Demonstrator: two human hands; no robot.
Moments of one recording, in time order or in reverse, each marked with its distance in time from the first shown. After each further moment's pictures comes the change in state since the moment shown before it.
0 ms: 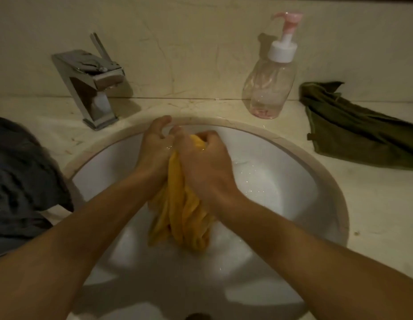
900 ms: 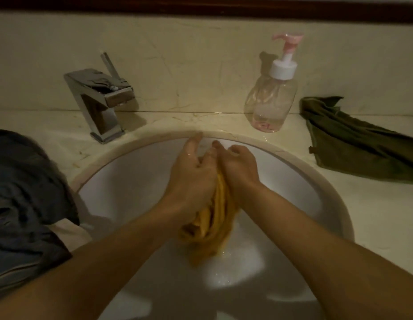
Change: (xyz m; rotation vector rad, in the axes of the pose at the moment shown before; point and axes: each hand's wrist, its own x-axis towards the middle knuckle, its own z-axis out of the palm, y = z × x) left_hand -0.034 0.015 0.030 0.038 -0.057 0.061; right_hand 0.035 0.011 -0.016 0.045 0.105 0.198
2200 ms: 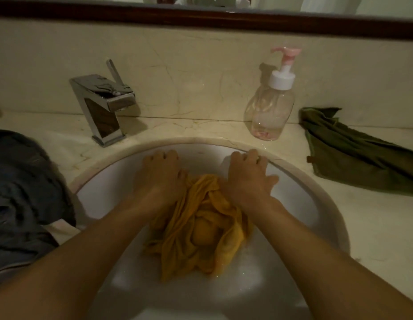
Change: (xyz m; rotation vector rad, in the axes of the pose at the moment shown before) left_hand 0.052 -0.045 -0.039 0.982 -0.031 0.160; right_hand 0.020 0.009 -0.030 -1.060 -0.040 -0.202
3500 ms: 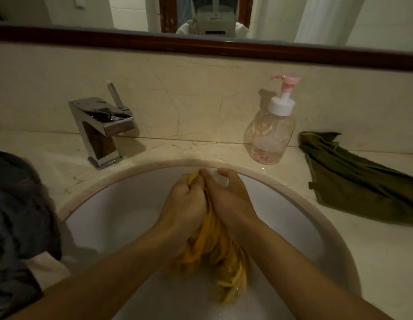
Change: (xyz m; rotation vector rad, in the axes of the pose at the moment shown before) left_hand -0.020 0.059 -0.003 -1.133 -0.032 -0.335; right_hand 0.000 -0.018 0.002 0.998 -0.043 -0.031
